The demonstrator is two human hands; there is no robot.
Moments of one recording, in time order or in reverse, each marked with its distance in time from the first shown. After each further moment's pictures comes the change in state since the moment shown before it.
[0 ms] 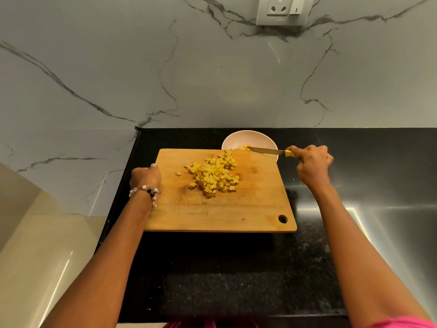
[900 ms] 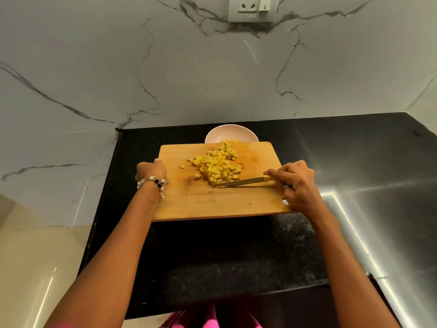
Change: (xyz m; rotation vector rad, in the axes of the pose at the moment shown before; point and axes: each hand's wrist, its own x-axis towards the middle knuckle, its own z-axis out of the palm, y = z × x) left_hand -0.027 0.015 0.028 -0.033 -0.079 -0.043; right_hand -0.097 0.000 -0.024 0.220 0.053 -0.287
